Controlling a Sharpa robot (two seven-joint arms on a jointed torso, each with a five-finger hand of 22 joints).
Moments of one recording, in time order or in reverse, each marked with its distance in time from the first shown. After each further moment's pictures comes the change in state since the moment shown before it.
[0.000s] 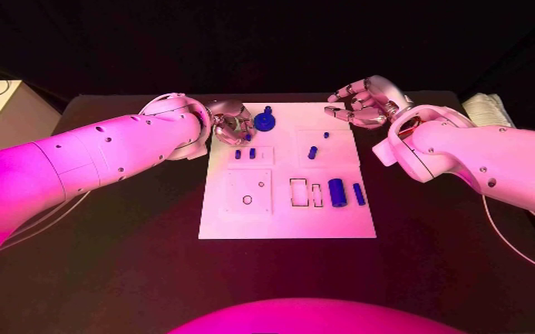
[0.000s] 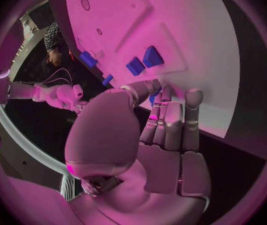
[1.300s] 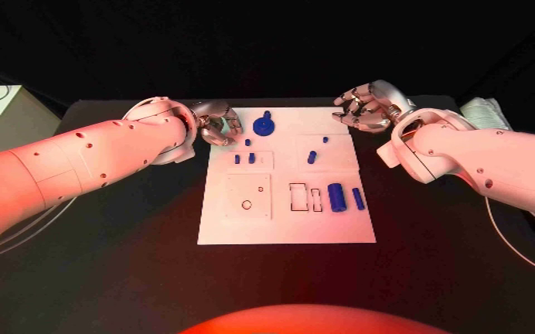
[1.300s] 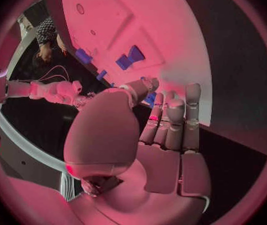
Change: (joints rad) left arm -0.002 -0.065 0.020 0.025 0.002 -0.034 -0.016; left_hand -0.003 -0.013 -0.013 0.004 0.006 -0.011 0.003 -0.017 -0.010 -0.150 0.054 -0.058 -0.037 -0.112 0.043 -0.052 -0.192 0.016 -0.099 0.041 -0.086 -0.118; right arm -0.002 0.006 0.000 -0.062 -0.028 0.009 -0.013; right_hand 0.050 -0.067 0.137 -0.021 -0.018 -0.020 -0.009 0.025 0.005 -0.401 0.011 -0.788 -0.562 0.002 -0.006 -0.041 0.000 0.010 -0.003 -0.011 -0.131 0.000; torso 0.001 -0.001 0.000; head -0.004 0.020
